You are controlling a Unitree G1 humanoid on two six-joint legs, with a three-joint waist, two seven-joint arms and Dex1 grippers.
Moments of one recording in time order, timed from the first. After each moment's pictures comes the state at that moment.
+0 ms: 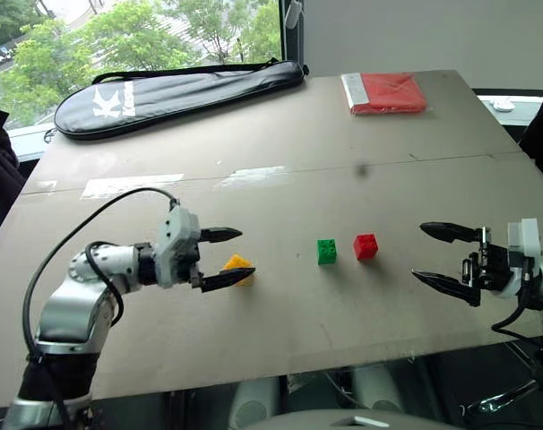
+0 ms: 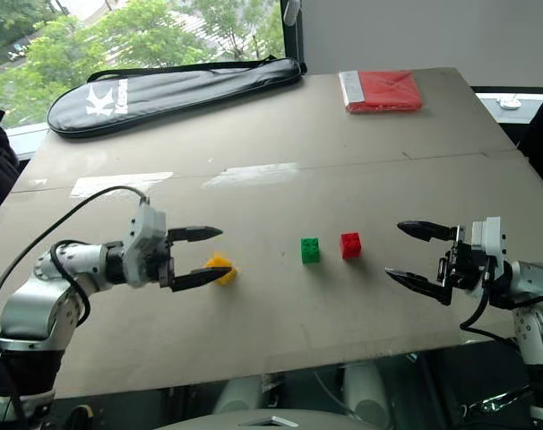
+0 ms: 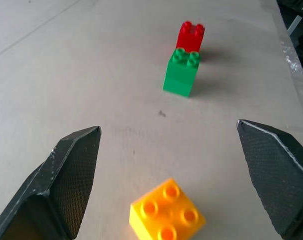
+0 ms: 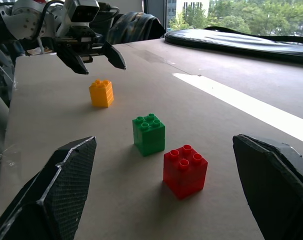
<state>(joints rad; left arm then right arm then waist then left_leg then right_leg) -0.05 0.76 0.18 -0.20 -0.45 0.37 -1.22 -0.03 -0.67 -0.25 -0.08 0.65 0.09 1.35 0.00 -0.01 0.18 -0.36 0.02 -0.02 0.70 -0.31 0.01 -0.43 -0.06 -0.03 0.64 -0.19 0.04</state>
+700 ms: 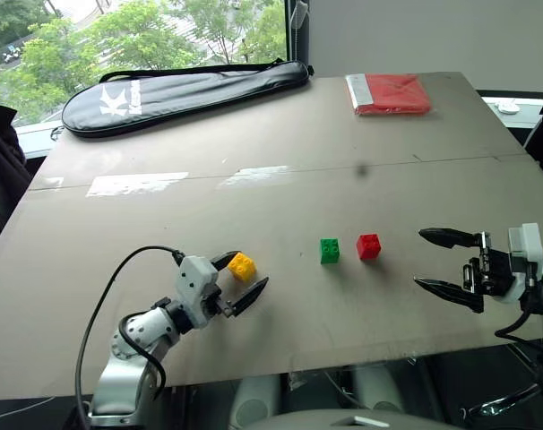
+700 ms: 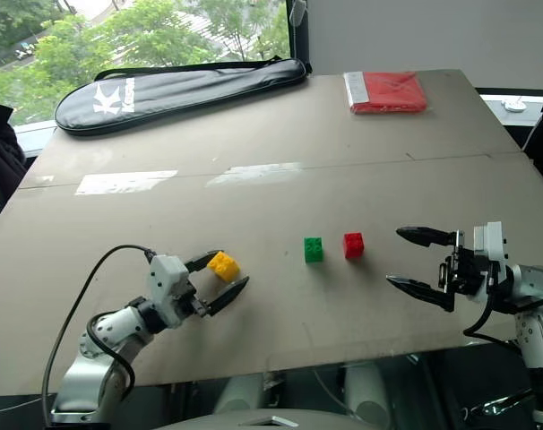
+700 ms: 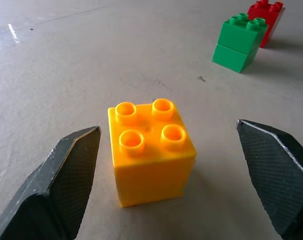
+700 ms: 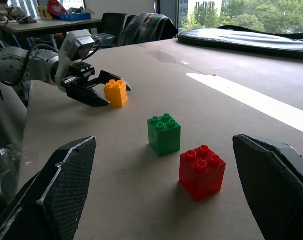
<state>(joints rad) 0.21 0.38 0.08 -0.26 -0.24 0.04 -0.77 -0.01 -0.68 -0.25 -0.08 0.67 0.09 1.39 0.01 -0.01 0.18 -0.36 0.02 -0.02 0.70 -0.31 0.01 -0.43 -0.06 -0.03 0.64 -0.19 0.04</state>
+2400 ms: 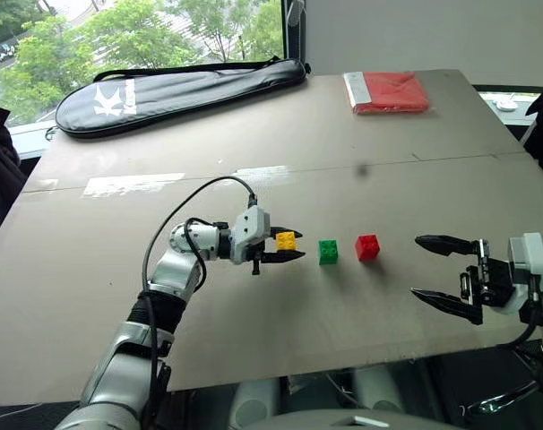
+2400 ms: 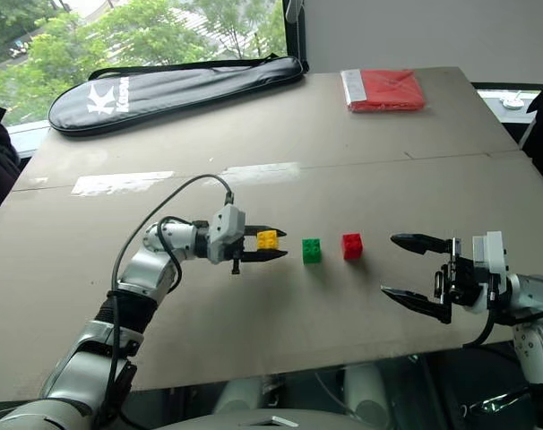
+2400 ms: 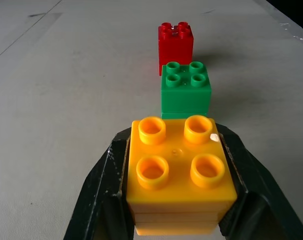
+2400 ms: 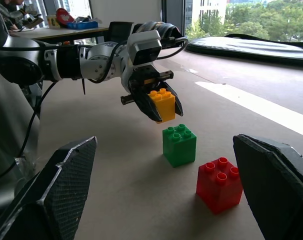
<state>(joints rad) -0.52 0.48 -0.21 0.43 -0.24 -0.17 -1.33 0.07 -0.66 -0.25 -0.20 0.70 0.10 1.35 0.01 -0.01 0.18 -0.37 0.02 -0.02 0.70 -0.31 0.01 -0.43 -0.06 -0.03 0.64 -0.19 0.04</state>
